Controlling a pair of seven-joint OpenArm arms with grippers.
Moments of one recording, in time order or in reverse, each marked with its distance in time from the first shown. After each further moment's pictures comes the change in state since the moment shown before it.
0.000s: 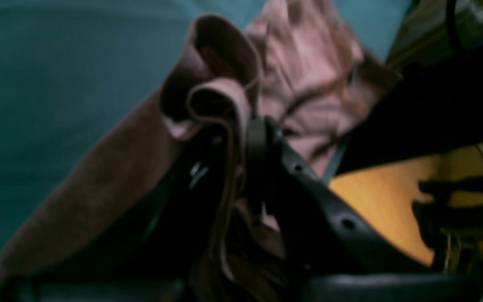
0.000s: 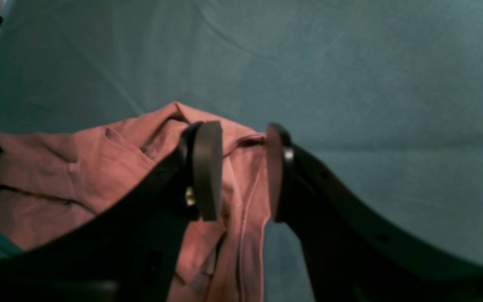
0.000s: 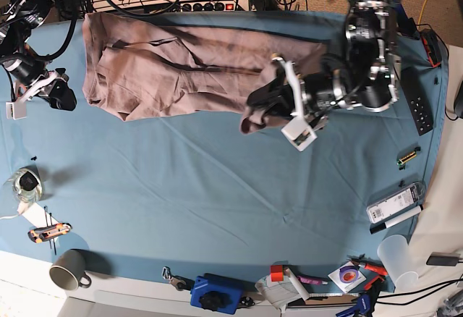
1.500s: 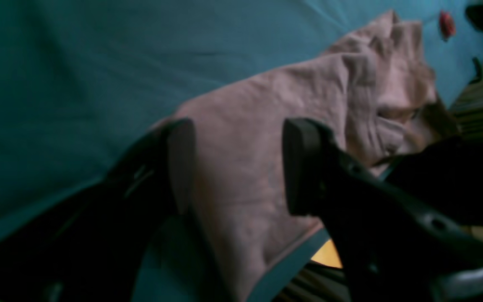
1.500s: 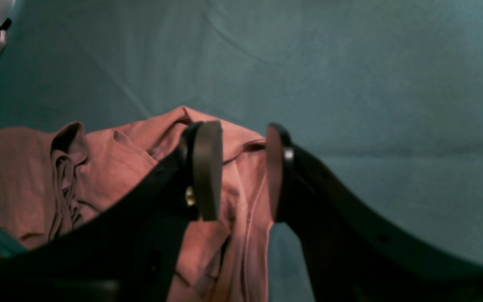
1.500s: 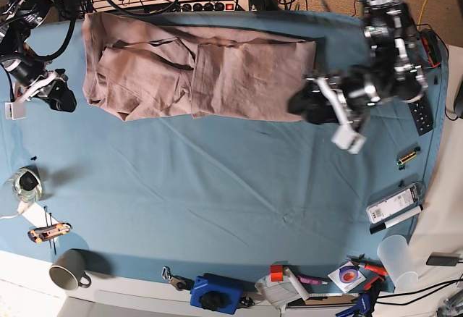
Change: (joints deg) left arm 2.5 -1.6 -16.1 -1.8 -1.6 7.1 4.3; right arm -0.2 0.2 0.0 0.0 1.6 0.0 0.0
